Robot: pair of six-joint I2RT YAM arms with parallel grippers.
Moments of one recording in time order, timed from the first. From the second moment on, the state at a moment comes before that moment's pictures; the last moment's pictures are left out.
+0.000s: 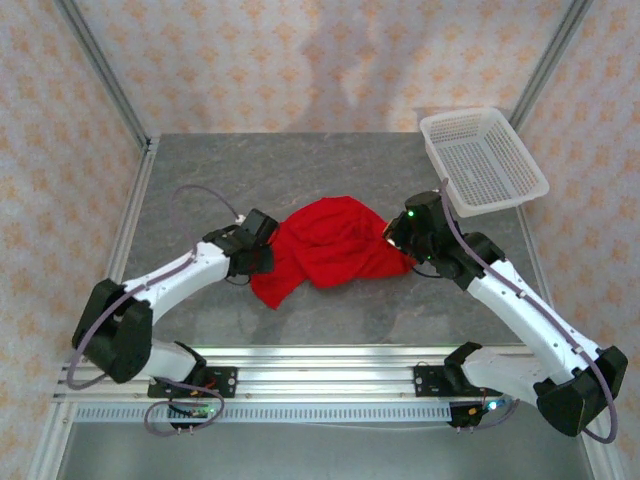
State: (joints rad) left arm -0.49 1.43 0.90 -0.66 -0.21 -0.58; right arm 0.57 1.06 1.05 -0.74 0.09 1.05
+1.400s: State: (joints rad) left arm -0.31 1.05 1.26 -0.73 -0.09 -0.52; right arm 0.50 0.92 1.44 -0.96 0.35 0.88
